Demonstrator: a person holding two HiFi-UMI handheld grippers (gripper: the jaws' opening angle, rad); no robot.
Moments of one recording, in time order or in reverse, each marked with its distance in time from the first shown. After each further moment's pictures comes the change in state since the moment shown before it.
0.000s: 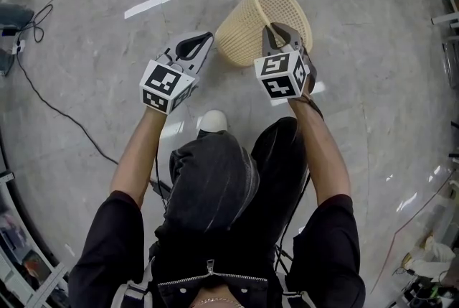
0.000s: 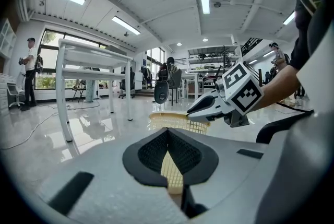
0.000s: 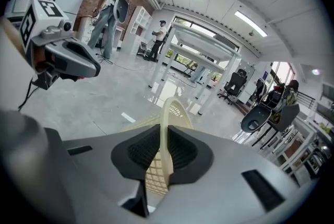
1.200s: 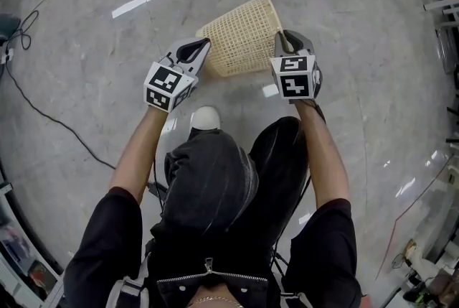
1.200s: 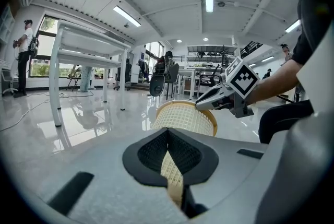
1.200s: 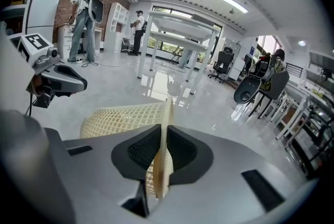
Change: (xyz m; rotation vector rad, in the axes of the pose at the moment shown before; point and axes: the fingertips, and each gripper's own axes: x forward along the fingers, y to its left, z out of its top) left arm 0.030 -0.022 -0.058 -0.068 0.041 -0.065; right arm -0.013 -0.028 -0.079 0.217 0.110 -0.037
